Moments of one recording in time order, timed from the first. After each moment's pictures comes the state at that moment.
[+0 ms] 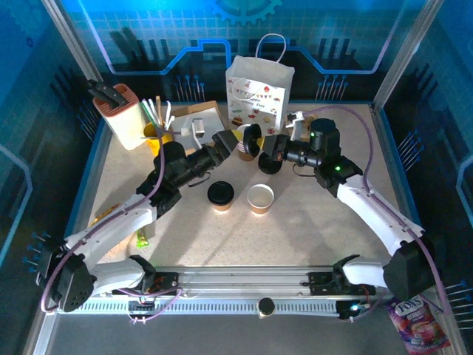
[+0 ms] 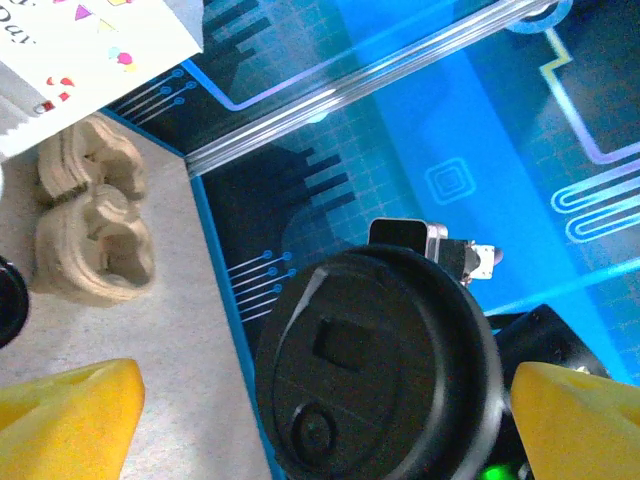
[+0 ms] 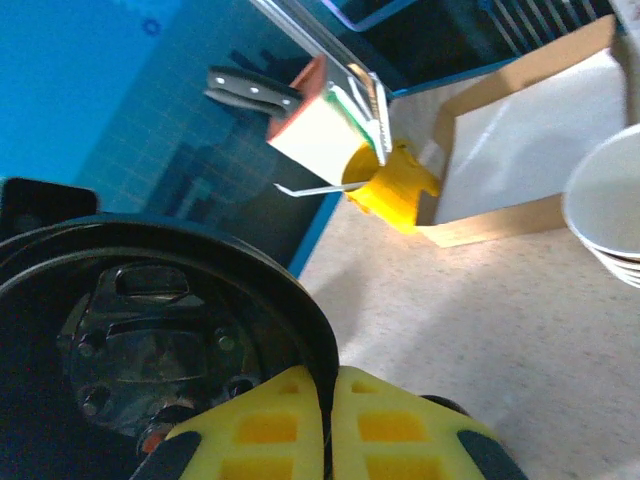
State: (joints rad) left arm -0.57 1.19 0.86 0.36 0.26 -1.16; right arm 0.41 1.26 1.04 -0.03 -0.59 0.72
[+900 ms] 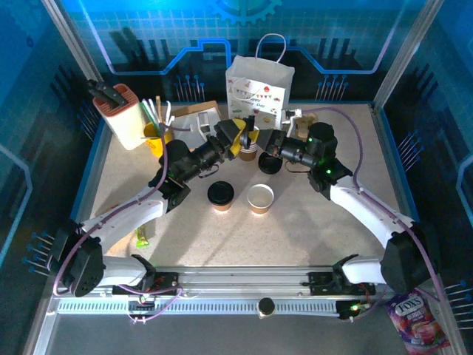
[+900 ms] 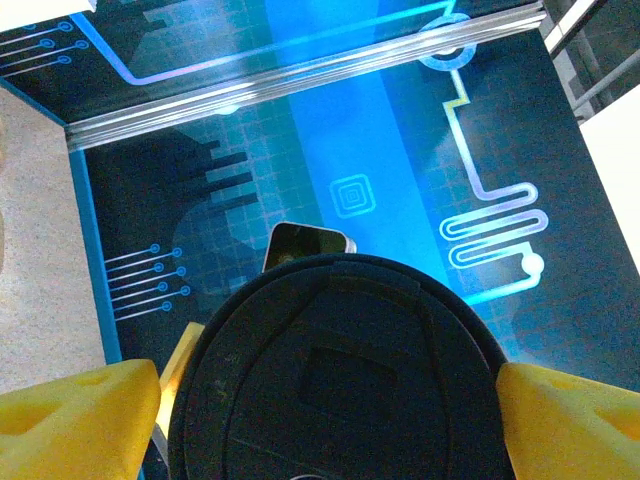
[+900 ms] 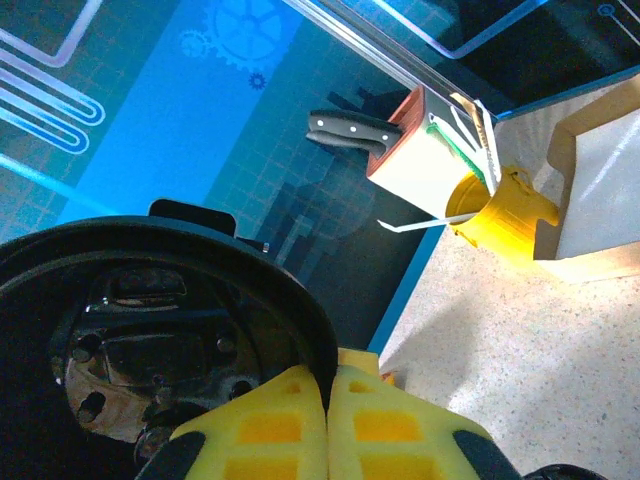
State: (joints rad) left arm -0.57 1.30 0.88 0.63 0.31 -1.41; right arm 0.44 1.32 0.97 0.34 -0.63 0.98
